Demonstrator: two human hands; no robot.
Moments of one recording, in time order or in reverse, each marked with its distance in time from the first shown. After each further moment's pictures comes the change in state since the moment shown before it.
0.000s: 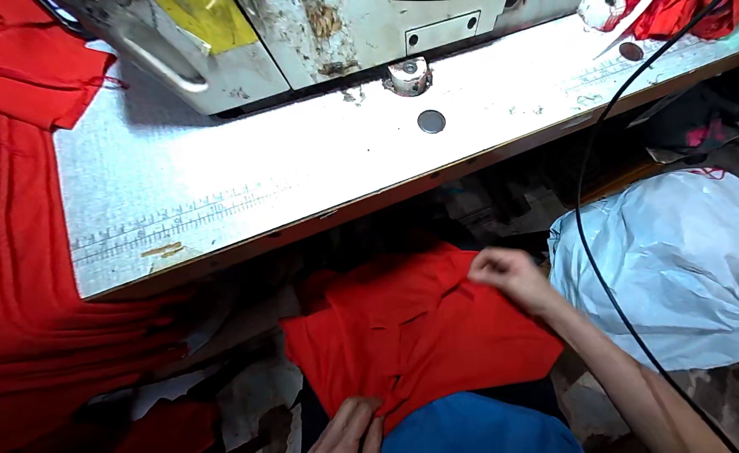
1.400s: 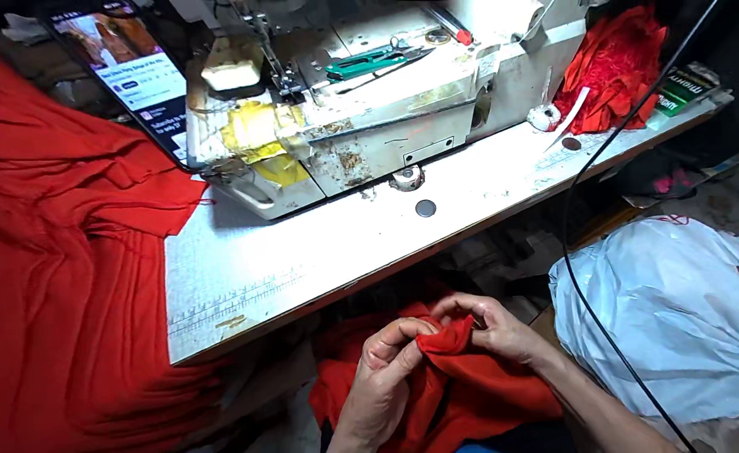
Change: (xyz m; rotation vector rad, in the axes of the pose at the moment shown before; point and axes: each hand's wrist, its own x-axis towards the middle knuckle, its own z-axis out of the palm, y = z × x) left_hand 0.153 0.052 -0.017 -1.401 -0.150 0.295; right_hand 0.017 -0.044 0.019 0.290 -0.166 -0.152
